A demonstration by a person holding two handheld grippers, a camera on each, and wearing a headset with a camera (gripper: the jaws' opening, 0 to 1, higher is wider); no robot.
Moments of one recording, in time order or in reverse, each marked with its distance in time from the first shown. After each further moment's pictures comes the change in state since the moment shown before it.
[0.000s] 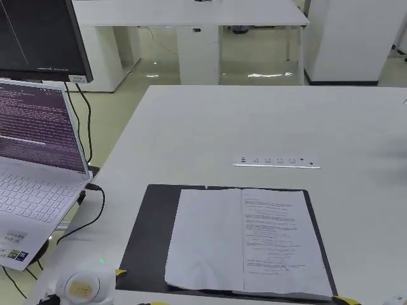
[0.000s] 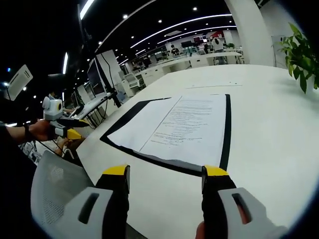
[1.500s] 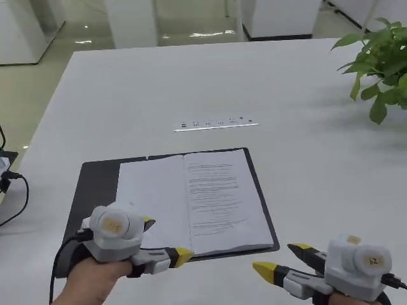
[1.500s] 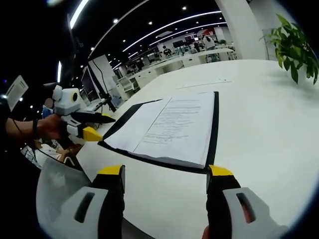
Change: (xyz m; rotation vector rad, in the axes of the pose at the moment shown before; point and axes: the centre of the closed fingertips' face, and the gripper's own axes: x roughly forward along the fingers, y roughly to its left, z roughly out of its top) left arm 0.110 -0.115 0.070 0.173 0.021 -0.295; right arm -0.017 -0.020 0.000 0.073 -0.009 -0.026
